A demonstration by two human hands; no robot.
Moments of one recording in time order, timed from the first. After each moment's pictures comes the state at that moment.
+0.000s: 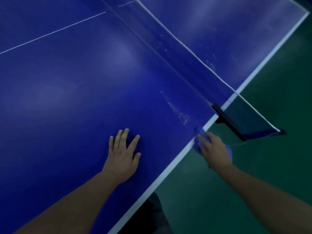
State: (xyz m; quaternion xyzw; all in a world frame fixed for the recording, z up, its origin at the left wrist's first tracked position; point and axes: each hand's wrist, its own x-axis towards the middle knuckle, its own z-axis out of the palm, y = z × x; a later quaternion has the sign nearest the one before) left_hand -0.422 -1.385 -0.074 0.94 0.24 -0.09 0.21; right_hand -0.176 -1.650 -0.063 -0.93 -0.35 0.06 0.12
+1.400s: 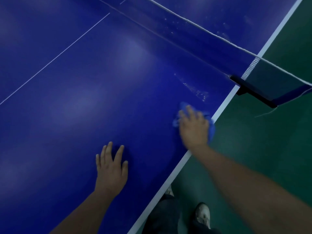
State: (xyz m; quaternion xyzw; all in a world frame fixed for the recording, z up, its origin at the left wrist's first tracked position) left_hand -0.569 -1.355 -0.054 0.92 0.35 -0.10 0.16; right_hand -0.291 -1.525 -0.082 -0.96 -0.27 0.06 0.07
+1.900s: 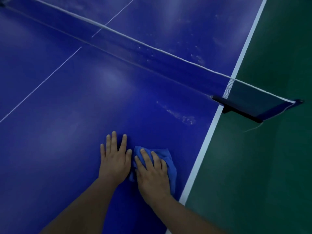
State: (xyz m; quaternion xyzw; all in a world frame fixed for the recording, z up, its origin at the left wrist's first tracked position) left_hand -0.393 -1.287 -0.075 0.95 0.26 -0.12 0.13; right_hand -0.376 -1.451 -0.085 -0.93 -0.32 0.12 0.12
